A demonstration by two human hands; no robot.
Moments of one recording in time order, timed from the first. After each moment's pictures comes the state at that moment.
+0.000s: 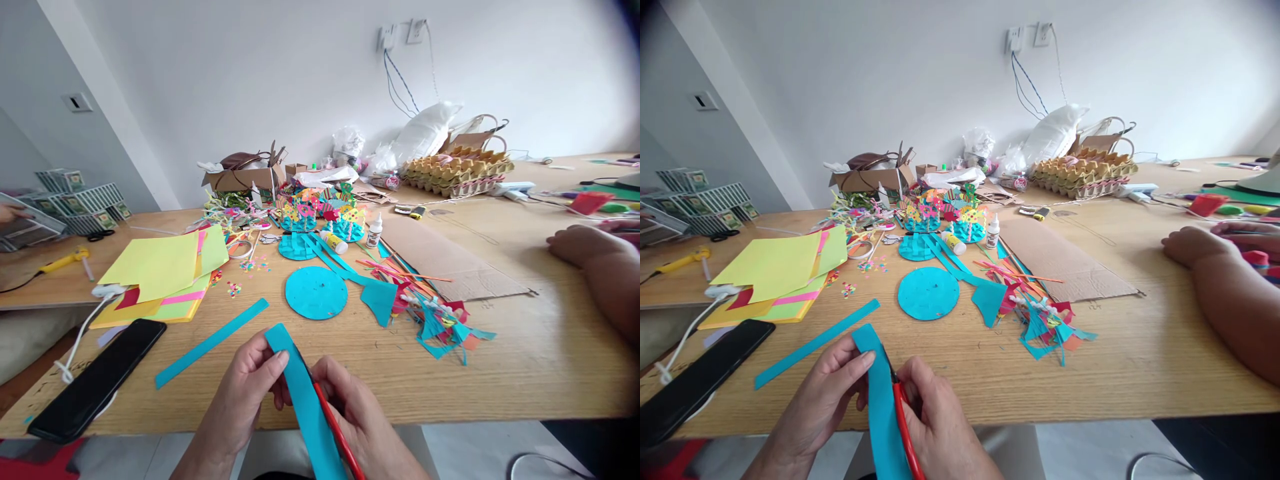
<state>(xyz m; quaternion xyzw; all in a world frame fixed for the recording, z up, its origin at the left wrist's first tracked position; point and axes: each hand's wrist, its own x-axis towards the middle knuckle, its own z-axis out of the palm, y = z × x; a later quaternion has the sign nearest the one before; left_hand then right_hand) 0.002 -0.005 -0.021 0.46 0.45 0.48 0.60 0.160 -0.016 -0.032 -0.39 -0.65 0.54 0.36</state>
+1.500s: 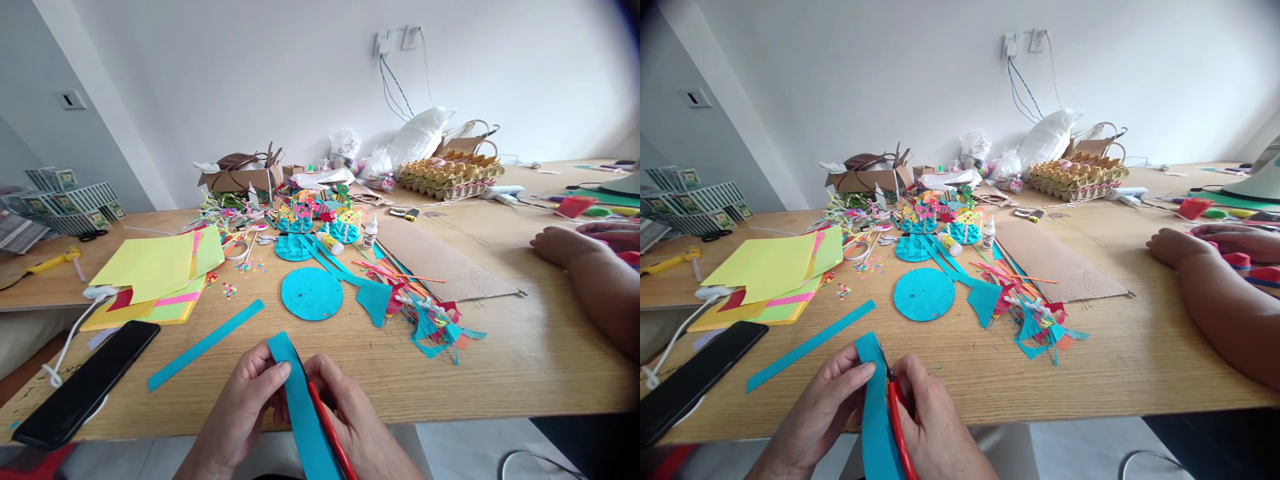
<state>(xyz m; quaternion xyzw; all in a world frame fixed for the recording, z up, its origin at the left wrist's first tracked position) 0.011 -0.012 -0.020 0.38 0.44 0.45 0.68 0.162 -0.015 -0.031 -0.41 -0.68 0.51 0.34</state>
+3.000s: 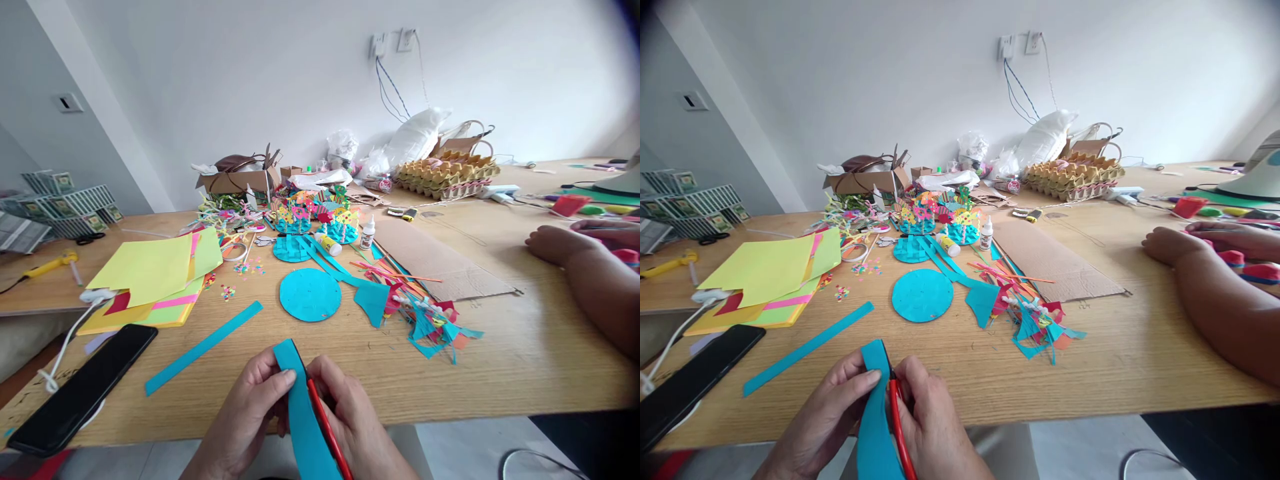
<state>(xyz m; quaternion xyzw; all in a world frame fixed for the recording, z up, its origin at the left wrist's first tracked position) 0.011 -0.013 -0.029 0.38 0.42 0.42 0.71 0.158 -0.014 -0.041 -0.42 -0.66 0.49 0.38</state>
